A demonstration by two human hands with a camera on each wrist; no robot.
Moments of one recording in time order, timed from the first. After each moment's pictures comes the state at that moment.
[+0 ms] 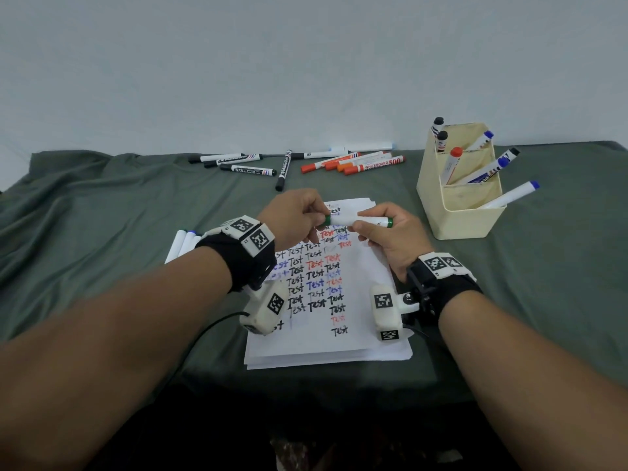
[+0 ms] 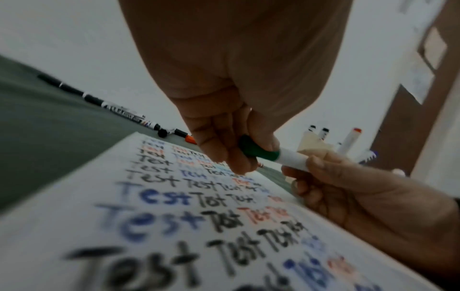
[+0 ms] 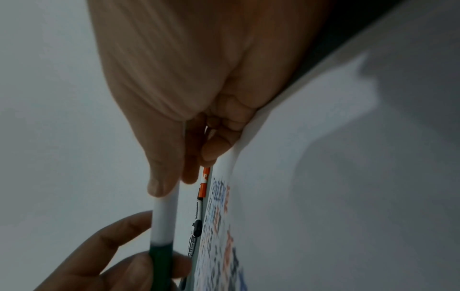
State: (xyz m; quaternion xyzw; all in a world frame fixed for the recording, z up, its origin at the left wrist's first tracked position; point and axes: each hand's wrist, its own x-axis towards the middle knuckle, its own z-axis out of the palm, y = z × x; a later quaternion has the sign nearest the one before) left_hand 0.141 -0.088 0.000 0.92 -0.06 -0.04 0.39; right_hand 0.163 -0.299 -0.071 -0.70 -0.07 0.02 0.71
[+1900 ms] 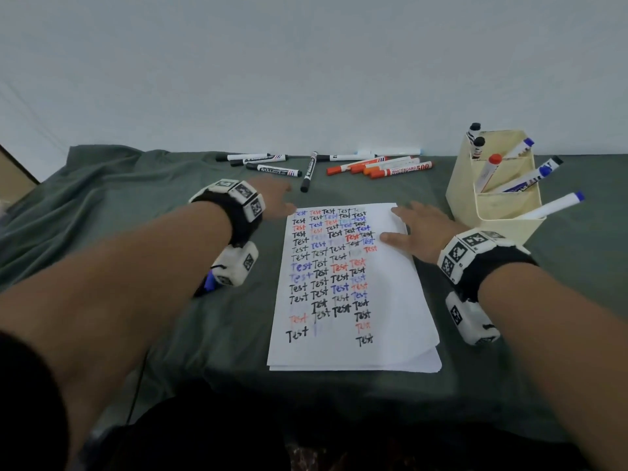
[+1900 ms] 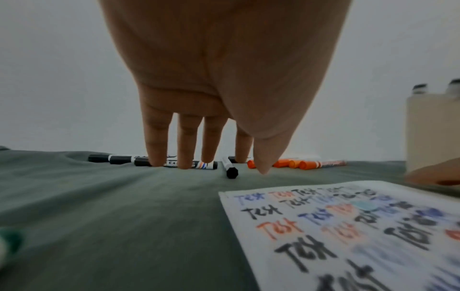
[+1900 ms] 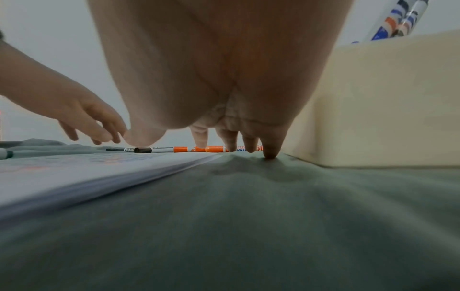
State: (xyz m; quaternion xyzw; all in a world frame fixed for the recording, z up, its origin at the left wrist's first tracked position) left_hand 0.198 0.004 0.008 1.00 0.01 -0.09 -0.04; right_hand 0.200 -0.309 -0.039 -0.97 -0.16 0.13 0.07
